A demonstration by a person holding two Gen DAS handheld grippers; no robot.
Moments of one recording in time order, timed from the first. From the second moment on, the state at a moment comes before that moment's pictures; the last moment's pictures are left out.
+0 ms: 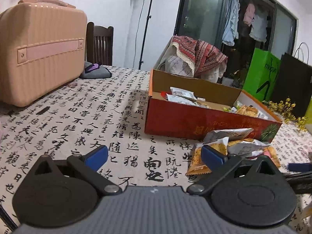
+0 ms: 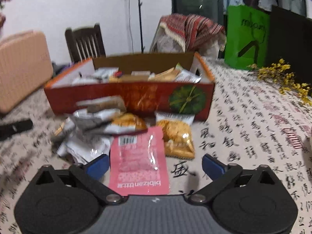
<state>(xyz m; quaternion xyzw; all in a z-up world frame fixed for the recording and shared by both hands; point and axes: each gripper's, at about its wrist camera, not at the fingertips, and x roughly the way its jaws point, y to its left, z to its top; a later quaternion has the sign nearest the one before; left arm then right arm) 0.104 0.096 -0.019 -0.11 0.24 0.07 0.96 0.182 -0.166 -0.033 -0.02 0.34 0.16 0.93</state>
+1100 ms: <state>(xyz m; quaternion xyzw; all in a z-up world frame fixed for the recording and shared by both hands) 0.110 0.083 -0.020 -0.10 0.27 0.07 0.95 0.163 -0.175 -0.022 -0.02 0.26 0.18 0.95</state>
